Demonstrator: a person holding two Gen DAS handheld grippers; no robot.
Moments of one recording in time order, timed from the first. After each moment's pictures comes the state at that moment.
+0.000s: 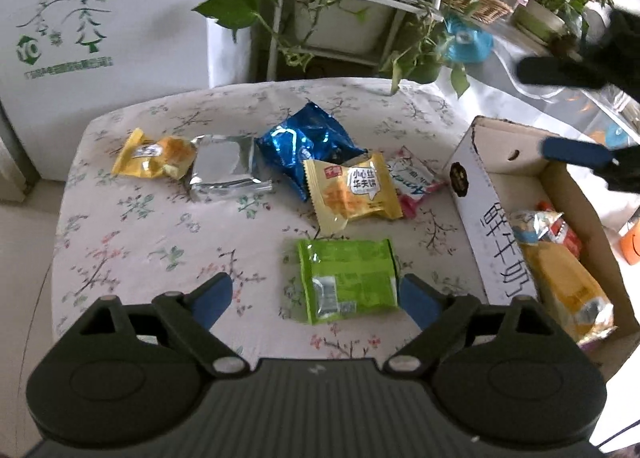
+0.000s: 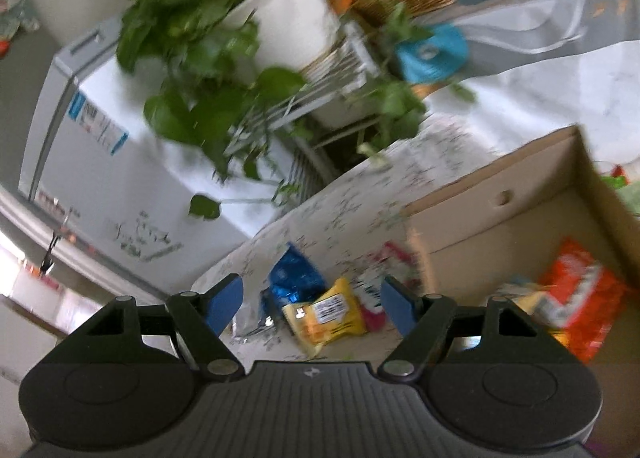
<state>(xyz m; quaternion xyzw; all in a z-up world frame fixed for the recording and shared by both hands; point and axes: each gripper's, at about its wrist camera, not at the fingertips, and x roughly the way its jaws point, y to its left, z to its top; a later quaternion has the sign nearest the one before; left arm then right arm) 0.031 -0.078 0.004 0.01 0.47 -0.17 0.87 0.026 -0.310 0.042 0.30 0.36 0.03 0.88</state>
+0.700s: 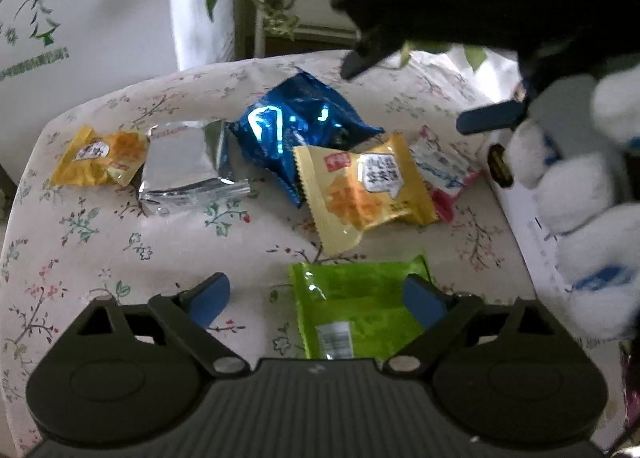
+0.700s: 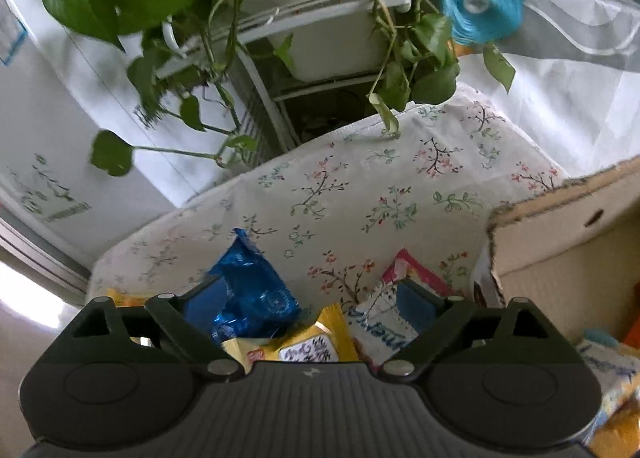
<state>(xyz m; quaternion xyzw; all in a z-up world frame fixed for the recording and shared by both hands) 0.074 -0.104 -0.054 0.03 0.47 -0.17 0.86 0.133 -0.253 -0.026 0.19 0.43 -0.05 0.88</state>
